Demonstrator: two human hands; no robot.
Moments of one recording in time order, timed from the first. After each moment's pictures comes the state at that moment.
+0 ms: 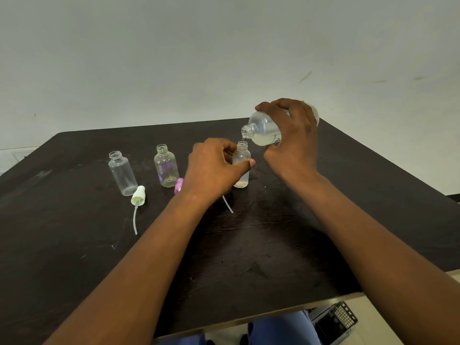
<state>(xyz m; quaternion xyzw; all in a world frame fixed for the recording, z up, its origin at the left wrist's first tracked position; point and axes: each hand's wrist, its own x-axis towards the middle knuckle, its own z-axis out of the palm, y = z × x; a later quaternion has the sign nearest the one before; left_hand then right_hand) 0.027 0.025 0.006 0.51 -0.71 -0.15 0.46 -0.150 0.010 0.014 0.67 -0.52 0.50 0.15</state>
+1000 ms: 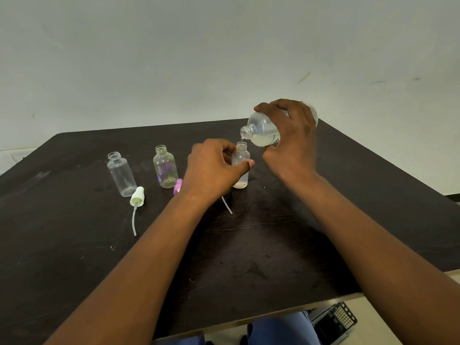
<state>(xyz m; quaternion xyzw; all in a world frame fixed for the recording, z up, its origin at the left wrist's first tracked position) 0.027 0.024 0.004 0.51 -0.71 -0.15 0.46 -0.149 0.012 0.015 0.67 -0.52 0.51 0.15</state>
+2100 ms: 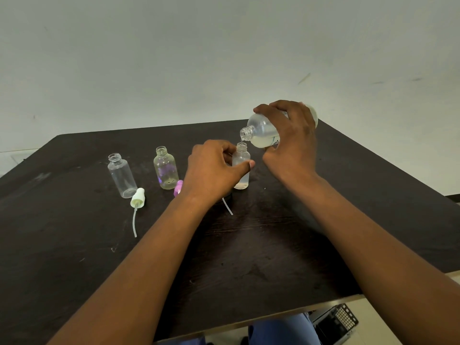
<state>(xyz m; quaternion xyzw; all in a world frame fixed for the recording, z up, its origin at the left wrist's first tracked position) 0.027 0.023 0.004 0.51 -0.71 -0.16 0.46 -0.147 0.012 0.014 0.67 -0.51 0.51 0.16</state>
